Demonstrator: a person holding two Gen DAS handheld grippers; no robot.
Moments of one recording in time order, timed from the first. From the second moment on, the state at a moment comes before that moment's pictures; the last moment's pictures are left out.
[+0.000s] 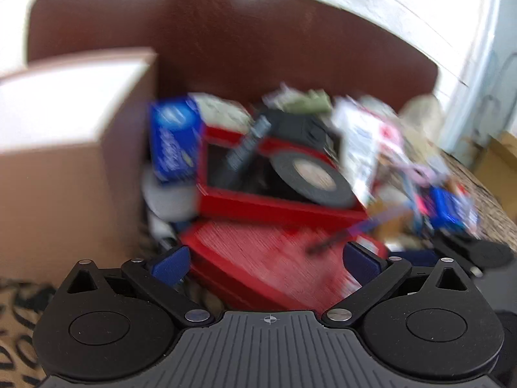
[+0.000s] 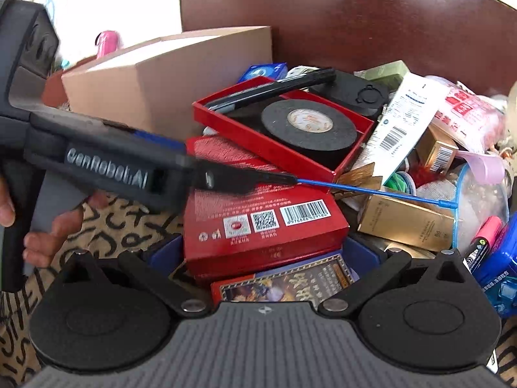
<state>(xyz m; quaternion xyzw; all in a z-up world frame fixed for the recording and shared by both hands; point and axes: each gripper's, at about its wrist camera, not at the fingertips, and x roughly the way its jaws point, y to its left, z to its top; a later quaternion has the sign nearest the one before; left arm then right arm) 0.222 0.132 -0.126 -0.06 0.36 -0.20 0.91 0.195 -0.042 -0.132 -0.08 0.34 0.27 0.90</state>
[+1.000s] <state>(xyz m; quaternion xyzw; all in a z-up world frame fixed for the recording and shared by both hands) 0.245 0.135 -0.122 -0.03 0.33 -0.20 0.92 0.178 -0.054 -0.133 -0.08 0.33 0.29 0.89</state>
